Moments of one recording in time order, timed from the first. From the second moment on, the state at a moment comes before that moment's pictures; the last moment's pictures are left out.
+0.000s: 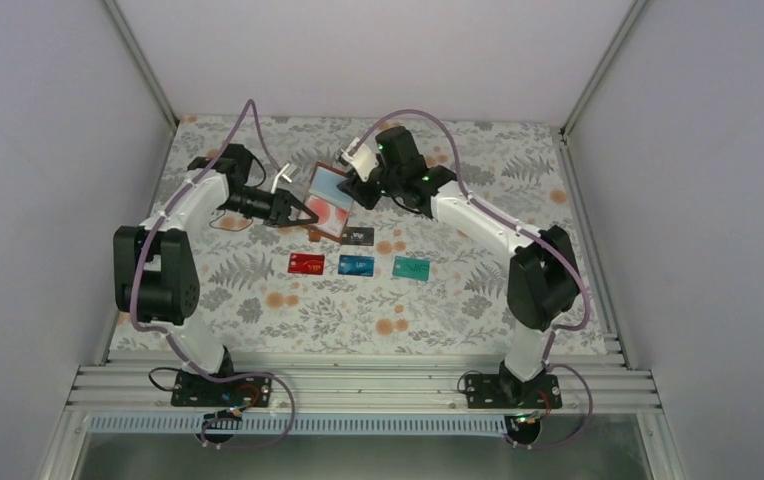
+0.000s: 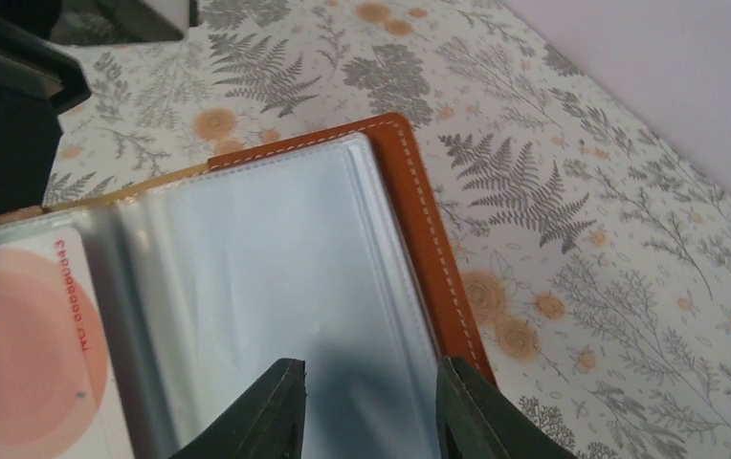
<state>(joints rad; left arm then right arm) -0.08 1.71 1.32 -1.08 1.17 0.29 0.65 1.81 1.51 -0.32 -0.32 -0.25</state>
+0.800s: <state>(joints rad) -0.15 1.54 1.27 -1.03 1.01 0.39 0.62 1.76 1.58 -0.45 -0.94 -0.34</state>
